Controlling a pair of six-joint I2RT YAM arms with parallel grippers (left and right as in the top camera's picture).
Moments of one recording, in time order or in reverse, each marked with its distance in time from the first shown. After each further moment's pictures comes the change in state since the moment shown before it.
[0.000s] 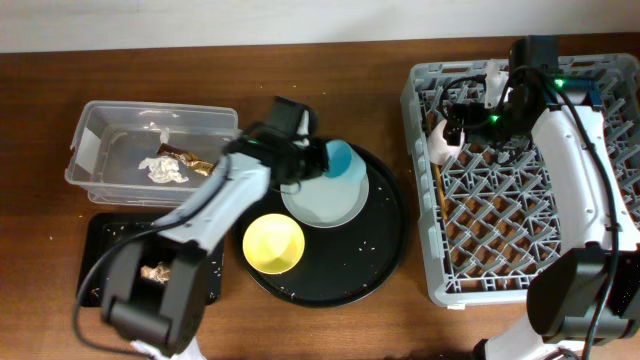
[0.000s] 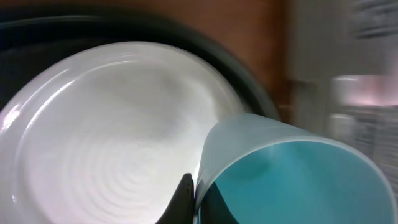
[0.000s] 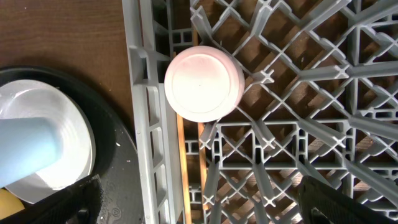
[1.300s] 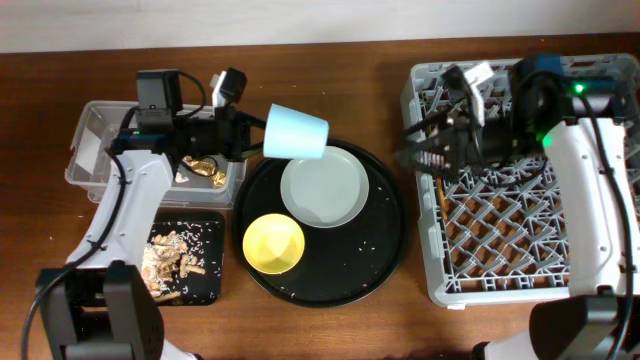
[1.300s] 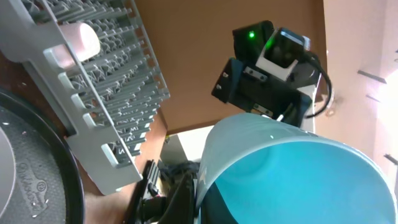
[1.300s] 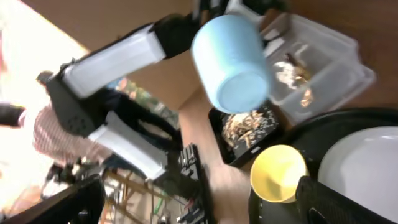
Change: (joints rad) left arm 0.386 -0.137 0.001 0.016 1.165 0.186; right arm 0.057 -0.107 0.075 -0.521 -1.210 -0.814
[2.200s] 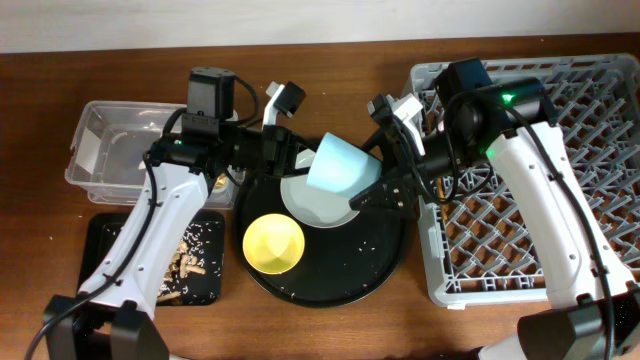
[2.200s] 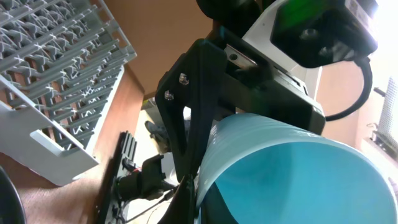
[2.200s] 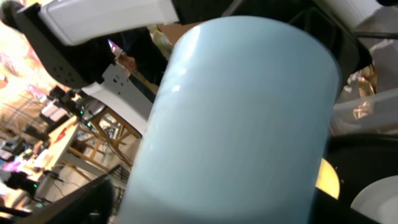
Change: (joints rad) left arm -0.213 -0.103 0.000 0.001 0.016 0.000; right arm 0.249 0.000 0.000 0.051 0.060 -0.134
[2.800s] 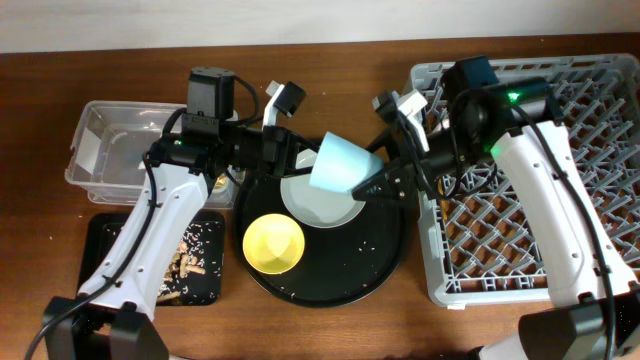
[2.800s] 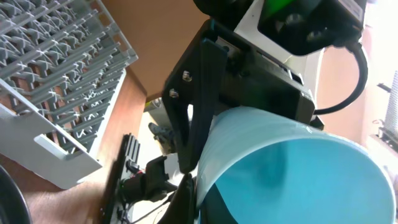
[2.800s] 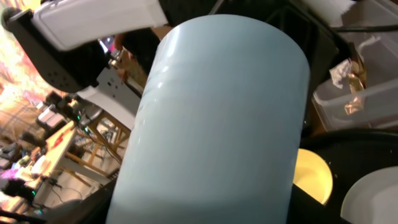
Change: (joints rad) left arm -0.002 -0.003 0.000 0.004 -0.008 0.023; right arm -0.033 0.000 0.000 0.014 0.004 0.038
